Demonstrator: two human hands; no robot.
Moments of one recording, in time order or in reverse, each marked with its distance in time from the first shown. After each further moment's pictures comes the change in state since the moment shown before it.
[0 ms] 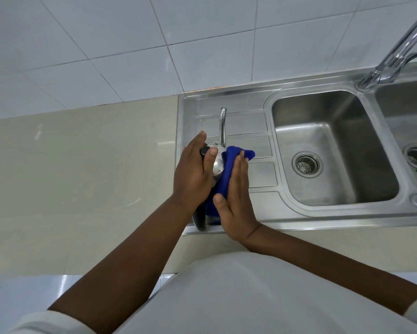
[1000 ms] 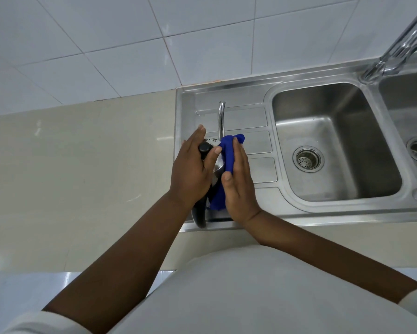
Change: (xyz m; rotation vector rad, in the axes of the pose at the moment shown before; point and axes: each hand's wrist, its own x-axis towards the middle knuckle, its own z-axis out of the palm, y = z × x) left_hand 0.003 0.001 -0.002 0.081 -0.025 0.039; right_hand 0.023 0.002 -0.007 0.152 0.062 0.075
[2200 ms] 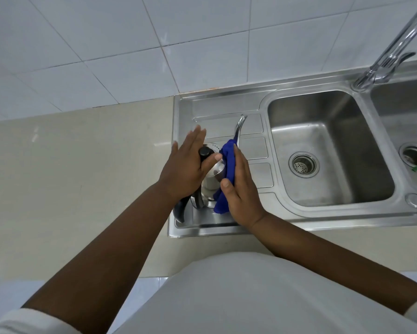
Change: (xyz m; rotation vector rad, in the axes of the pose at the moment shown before) left_hand 0.023 -0.009 -0.017 0.182 -0.305 0.087; right_hand 0.004 0.001 -0.023 -0.054 -0.111 -0.022
